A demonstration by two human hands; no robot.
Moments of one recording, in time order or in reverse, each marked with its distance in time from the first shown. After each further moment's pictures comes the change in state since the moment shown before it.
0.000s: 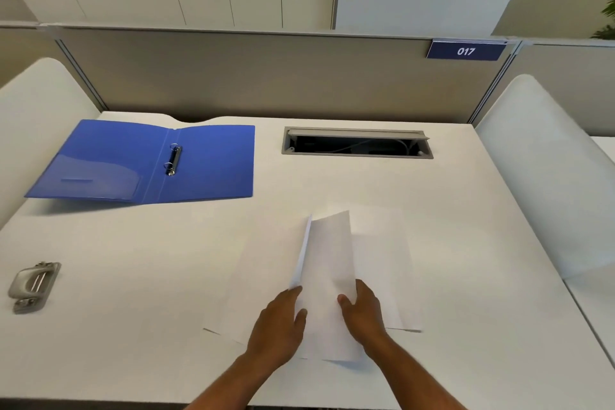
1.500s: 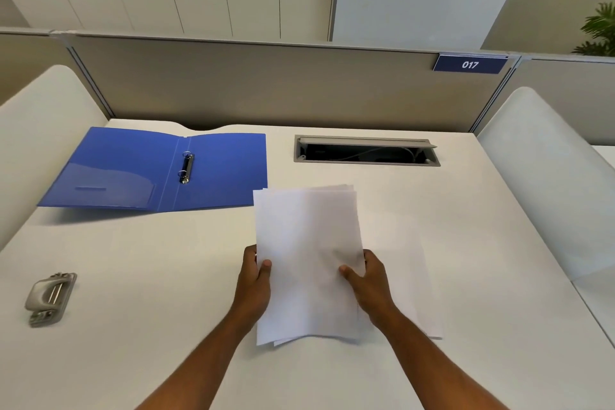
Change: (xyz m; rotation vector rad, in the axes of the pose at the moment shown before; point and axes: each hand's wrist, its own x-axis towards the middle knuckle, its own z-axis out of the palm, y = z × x) left_hand 0.051 -0.047 -0.089 -0.722 0.238 -0.114; right_hand 0.009 -0.070 0.002 0.330 0.075 -0.178
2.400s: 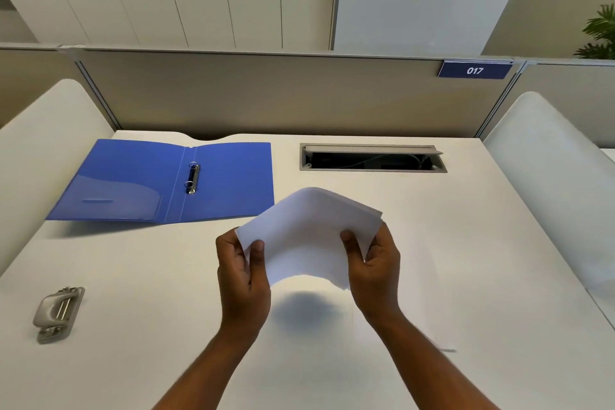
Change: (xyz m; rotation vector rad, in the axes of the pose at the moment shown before) left_hand -0.027 0.074 -0.028 -0.235 0.255 0.542; right_hand -0.035 -0.104 0.017 0.212 0.243 -0.502
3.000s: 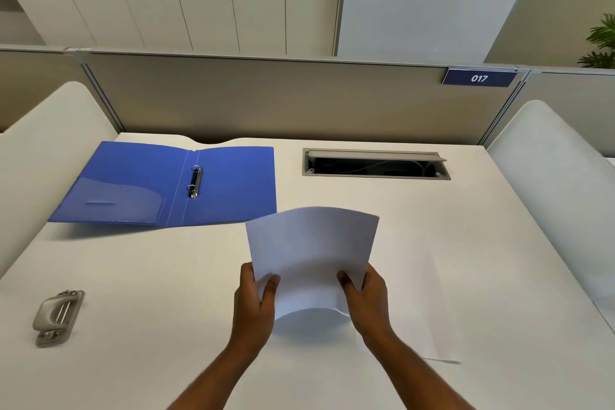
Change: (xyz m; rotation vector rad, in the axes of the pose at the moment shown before) left_hand -0.020 -0.058 -0.003 0.185 -0.140 -0.296; right_hand -0.020 0.070 0.003 -0.105 -0.127 0.360
